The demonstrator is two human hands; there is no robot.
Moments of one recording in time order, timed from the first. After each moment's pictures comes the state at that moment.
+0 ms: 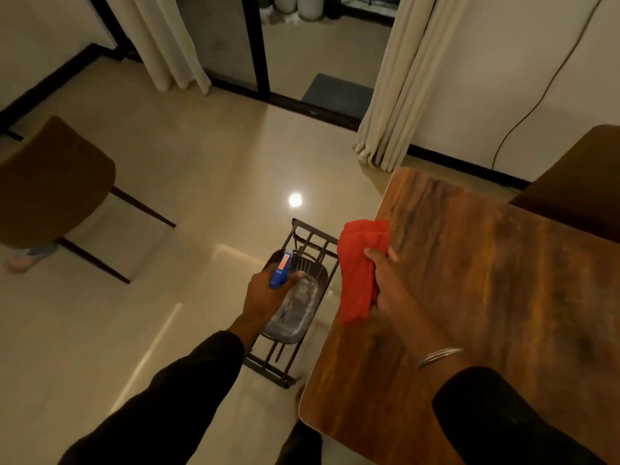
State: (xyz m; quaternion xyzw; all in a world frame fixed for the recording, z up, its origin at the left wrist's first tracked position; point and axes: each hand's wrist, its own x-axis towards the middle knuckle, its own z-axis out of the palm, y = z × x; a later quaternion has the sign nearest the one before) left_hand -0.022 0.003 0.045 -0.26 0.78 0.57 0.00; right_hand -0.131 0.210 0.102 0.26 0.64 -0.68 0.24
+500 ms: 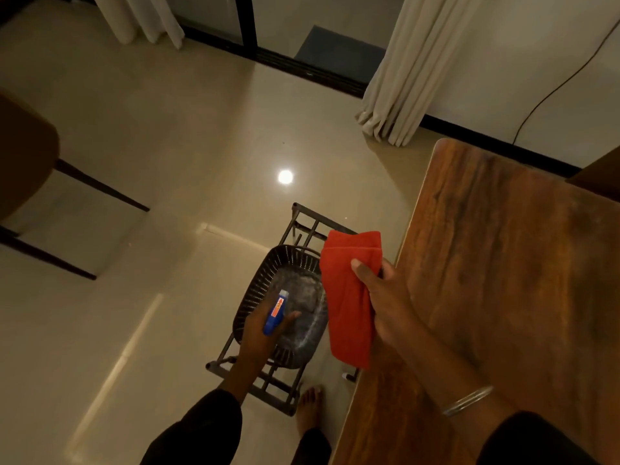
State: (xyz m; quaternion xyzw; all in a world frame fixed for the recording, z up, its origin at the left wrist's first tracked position) left_hand -0.009 -0.041 -0.144 -0.30 0.76 0.57 0.09; right_hand -0.138 0.144 -0.007 0.19 0.69 -0.64 0.28
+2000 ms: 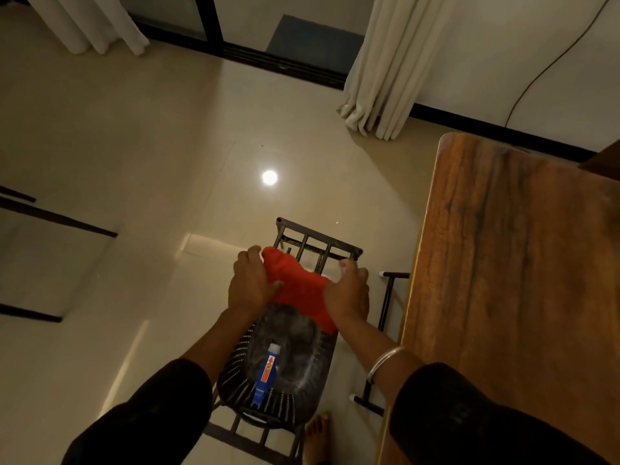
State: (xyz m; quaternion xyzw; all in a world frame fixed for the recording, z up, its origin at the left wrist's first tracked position) left_hand -0.187 -0.100 -0.174 -0.26 0.91 0.30 0.14; right_hand -0.209 0.075 -0.142 0.18 0.90 -0.33 0.23
